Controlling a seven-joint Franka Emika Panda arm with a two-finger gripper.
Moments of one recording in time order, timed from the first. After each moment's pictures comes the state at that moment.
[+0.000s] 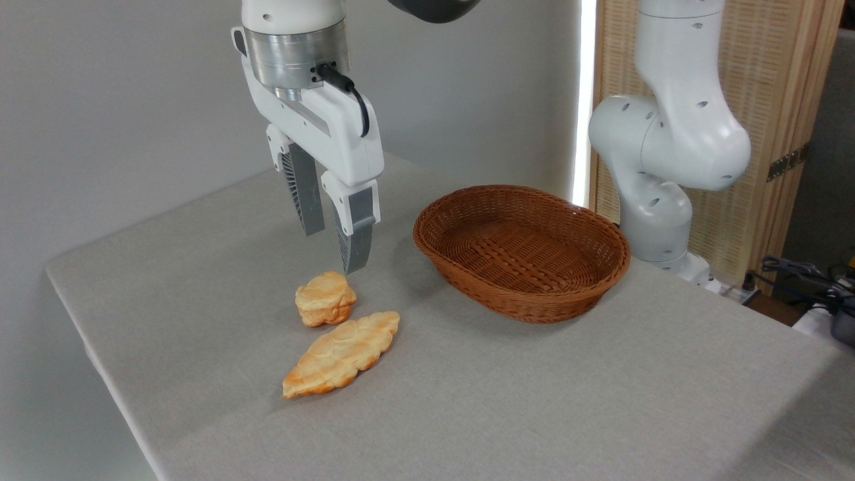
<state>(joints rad) -0.03 -0.02 0.00 -1.68 -0.13 1.68 0.82</state>
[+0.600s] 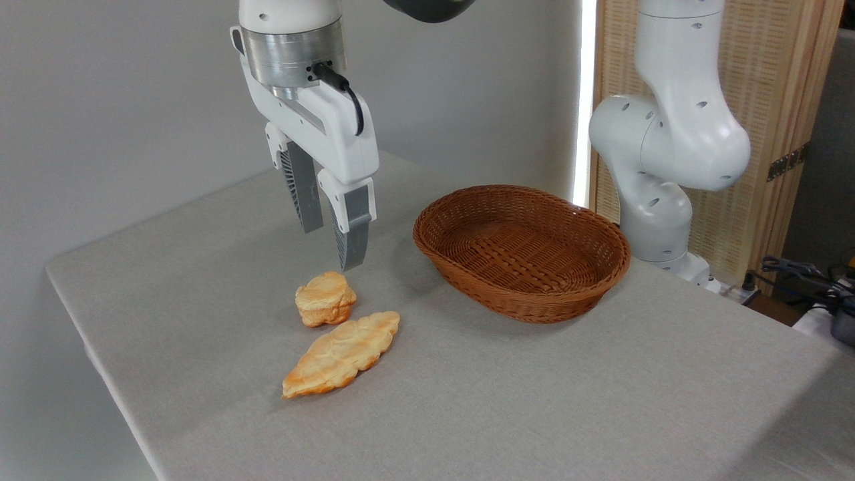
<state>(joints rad) -0.05 -0.02 0.00 -1.68 -0.13 1.68 0.82</state>
